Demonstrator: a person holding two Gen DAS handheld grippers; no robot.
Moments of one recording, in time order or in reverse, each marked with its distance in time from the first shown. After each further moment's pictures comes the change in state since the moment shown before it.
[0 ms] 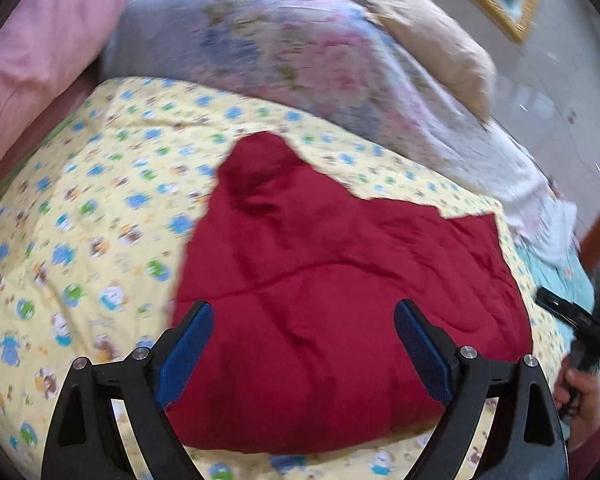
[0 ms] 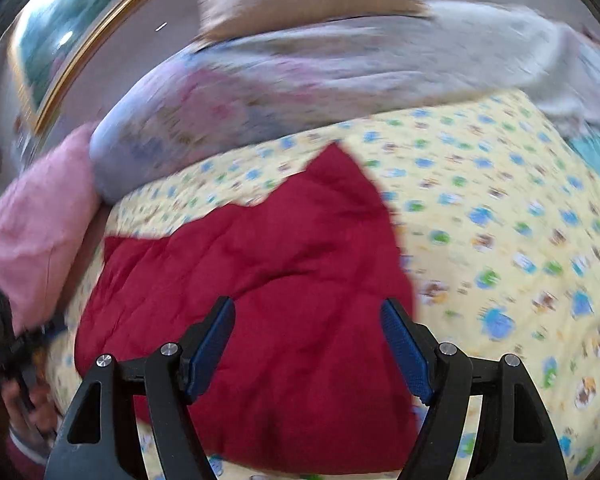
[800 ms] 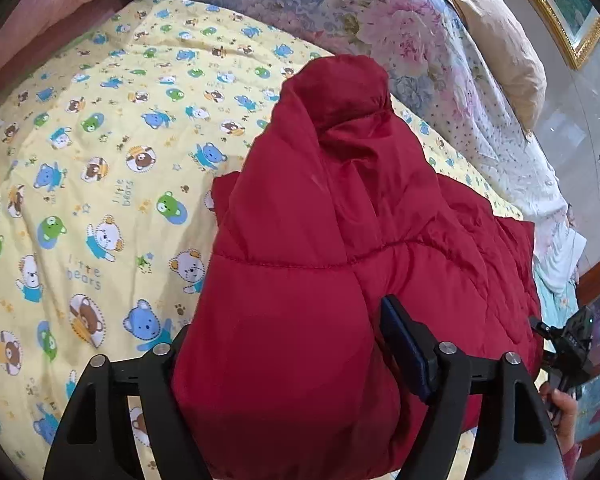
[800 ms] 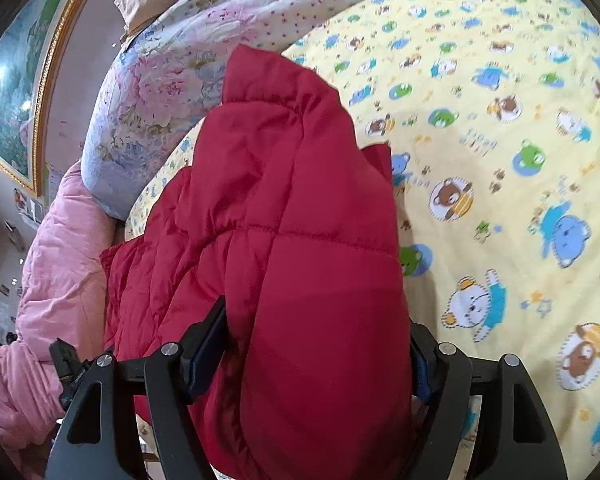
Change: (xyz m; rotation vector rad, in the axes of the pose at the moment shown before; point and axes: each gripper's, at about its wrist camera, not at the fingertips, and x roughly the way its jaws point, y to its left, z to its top) left arm 0.078 0.065 -0.004 -0.239 0.130 0.029; right arm 0.057 -0.088 -0.024 0.383 0.175 0.164
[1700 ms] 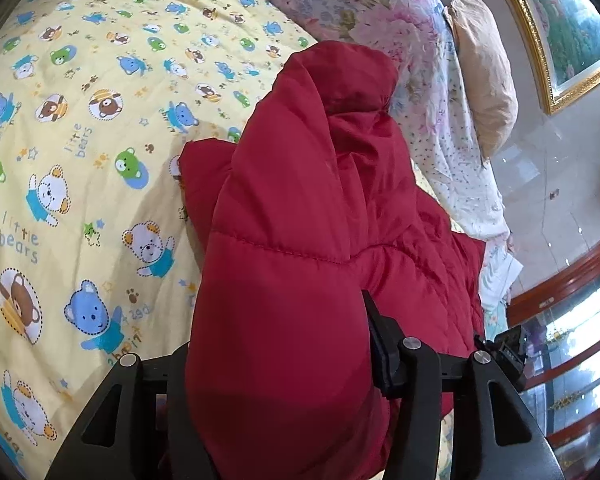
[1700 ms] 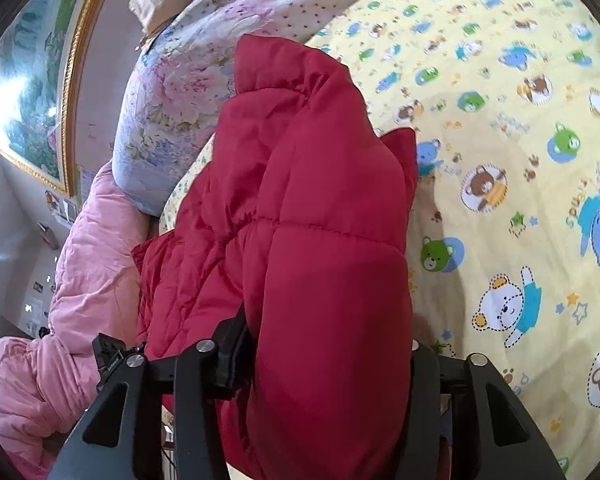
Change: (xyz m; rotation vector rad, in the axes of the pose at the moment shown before) left arm 0.035 0.057 -0.005 -0.143 0.043 -0.279; right arm 0.017 -0.013 0.001 0.043 0.050 0.175
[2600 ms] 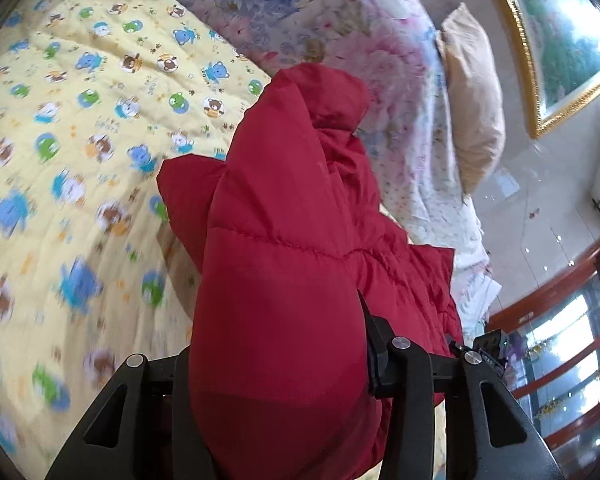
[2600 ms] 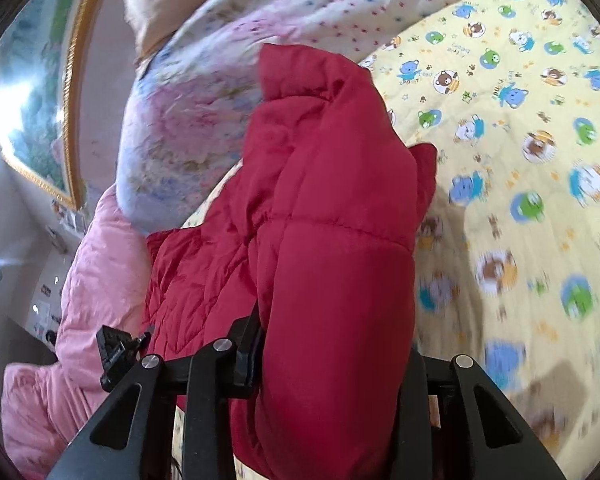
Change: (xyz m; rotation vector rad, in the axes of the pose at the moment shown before) left arm 0.107 -0.033 0.131 0.022 -0.045 -0.106; right arm 0.040 0.039 0.104 -0.064 -0.006 0.046
